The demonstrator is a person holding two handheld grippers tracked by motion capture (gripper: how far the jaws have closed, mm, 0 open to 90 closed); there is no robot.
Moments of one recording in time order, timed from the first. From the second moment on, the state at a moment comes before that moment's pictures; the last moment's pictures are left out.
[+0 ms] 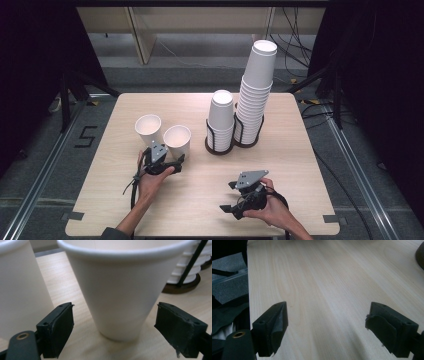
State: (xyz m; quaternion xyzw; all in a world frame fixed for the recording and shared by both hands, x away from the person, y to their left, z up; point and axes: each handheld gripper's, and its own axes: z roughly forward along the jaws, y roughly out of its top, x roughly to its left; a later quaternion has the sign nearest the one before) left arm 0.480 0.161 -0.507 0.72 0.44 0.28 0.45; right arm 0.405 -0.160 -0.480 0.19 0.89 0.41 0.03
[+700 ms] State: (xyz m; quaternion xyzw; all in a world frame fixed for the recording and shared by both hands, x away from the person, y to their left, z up) left arm 0.433 0.180 -0.486 0.72 0.43 0.27 0.47; right arm 0.406 -0.165 -0.477 0.21 0.88 0.43 0.04
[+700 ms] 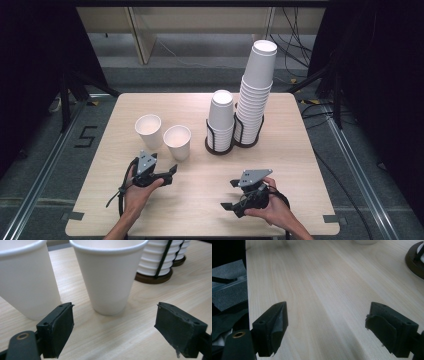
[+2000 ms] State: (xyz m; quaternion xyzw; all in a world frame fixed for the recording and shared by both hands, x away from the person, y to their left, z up) left arm 0.325 0.165 -0.502 0.78 0.33 0.18 0.50; right arm 0.380 -0.182 -0.477 0.24 0.86 0.44 0.05
